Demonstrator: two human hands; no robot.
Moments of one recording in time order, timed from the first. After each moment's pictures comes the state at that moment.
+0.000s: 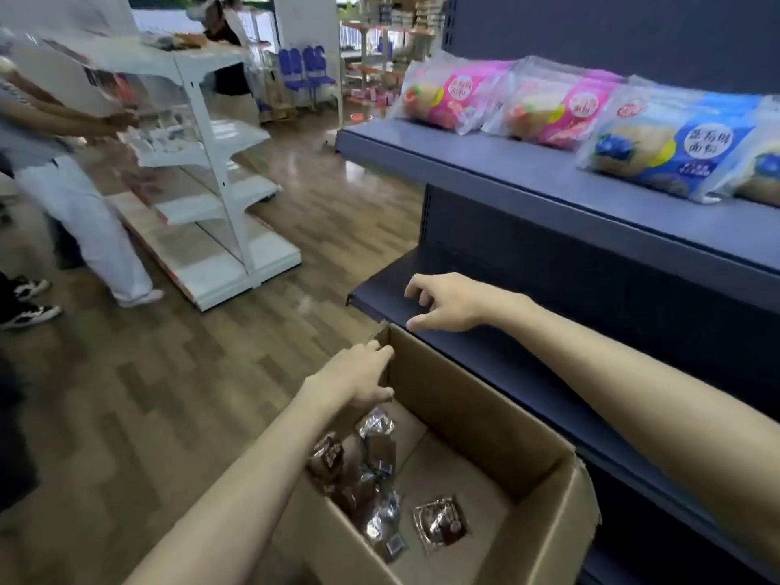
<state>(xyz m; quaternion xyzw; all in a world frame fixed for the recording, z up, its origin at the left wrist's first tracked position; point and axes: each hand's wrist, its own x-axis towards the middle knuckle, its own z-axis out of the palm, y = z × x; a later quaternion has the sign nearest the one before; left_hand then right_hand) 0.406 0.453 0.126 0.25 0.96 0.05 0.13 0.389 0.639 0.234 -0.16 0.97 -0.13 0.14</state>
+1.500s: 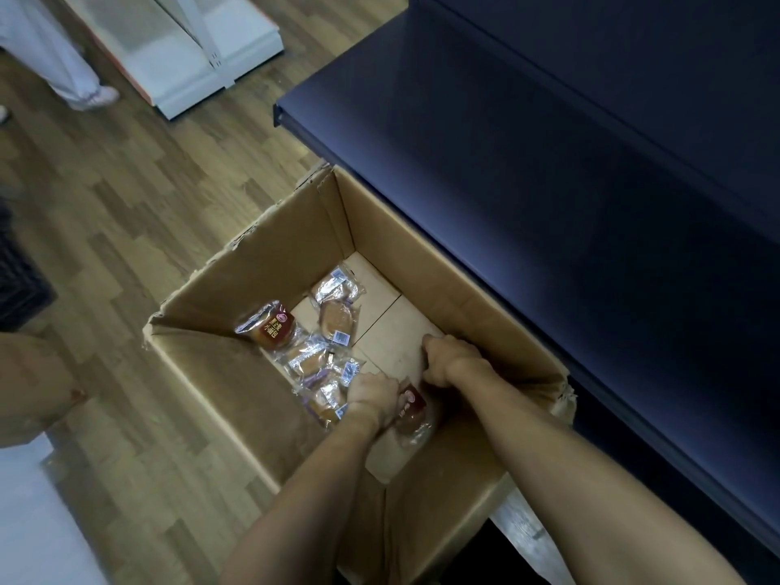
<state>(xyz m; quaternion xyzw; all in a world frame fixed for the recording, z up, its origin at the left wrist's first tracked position) 0.500 0.587 -0.144 0.18 0.90 -0.06 0.38 0.449 0.723 -0.094 -0.02 0.90 -0.05 0.44</state>
